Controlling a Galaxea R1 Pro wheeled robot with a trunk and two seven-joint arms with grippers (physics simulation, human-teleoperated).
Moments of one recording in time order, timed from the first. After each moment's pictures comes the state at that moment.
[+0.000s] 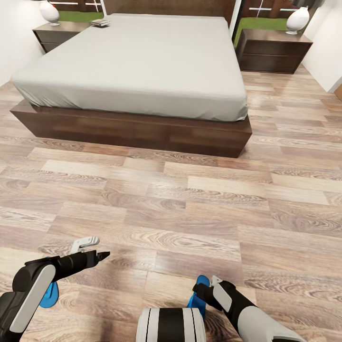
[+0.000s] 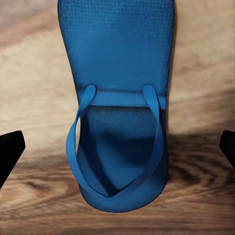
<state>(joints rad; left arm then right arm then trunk) -0.29 0.29 0.03 -1.53 0.58 0.96 -0.03 -0.67 0.12 -0.11 -0.24 -0.40 0.37 -0.12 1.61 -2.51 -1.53</state>
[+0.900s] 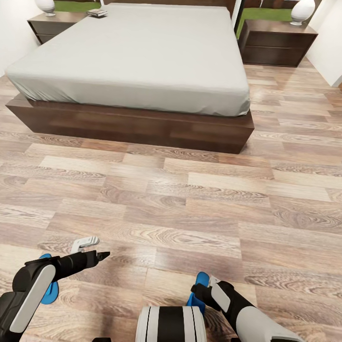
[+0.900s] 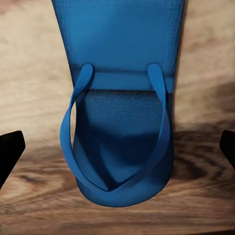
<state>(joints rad) -0.29 0.29 0.03 -1.53 0.58 0.96 -0.03 -0.67 0.13 -0.10 -0.23 -0.40 0.37 -0.12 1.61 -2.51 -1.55</state>
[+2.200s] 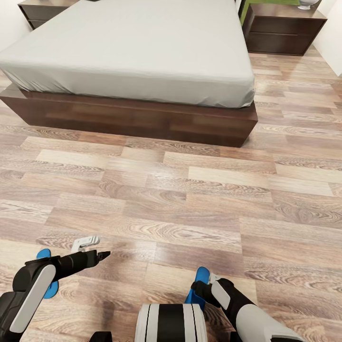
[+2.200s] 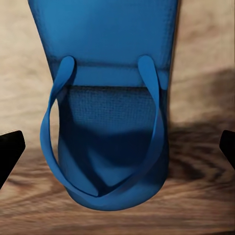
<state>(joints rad) -0.29 0.29 0.03 -1.54 0.58 0.96 -0.03 -0.68 0.13 -0.10 -0.25 -0.40 0.38 -0.12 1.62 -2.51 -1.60</state>
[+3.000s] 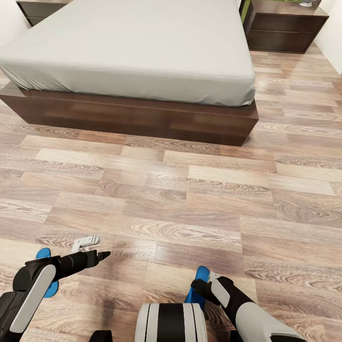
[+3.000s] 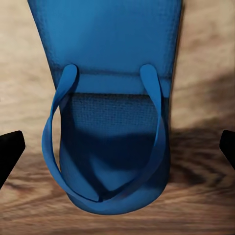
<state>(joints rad) -0.29 0.29 0.03 -1.54 0.58 0.96 -0.03 -0.69 0.13 -0.10 -0.25 -0.39 0.38 -0.12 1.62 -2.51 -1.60</state>
